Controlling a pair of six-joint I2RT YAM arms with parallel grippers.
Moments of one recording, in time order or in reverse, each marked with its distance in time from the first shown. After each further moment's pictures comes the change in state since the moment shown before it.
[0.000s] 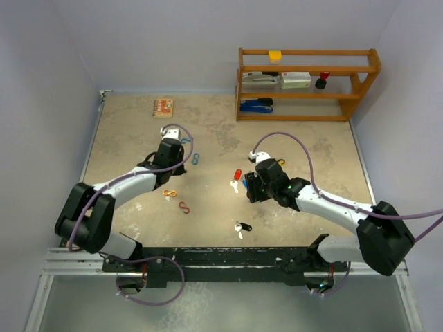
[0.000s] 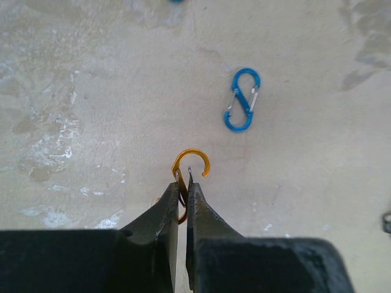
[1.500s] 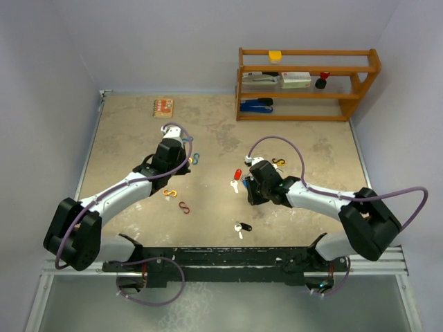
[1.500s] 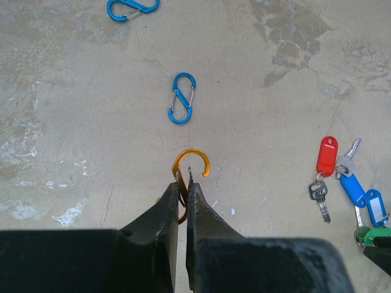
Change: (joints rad) left arm -0.066 -0.174 0.000 -0.039 0.055 -0.044; right arm 0.000 0.151 0.014 0.024 -0.053 0.048
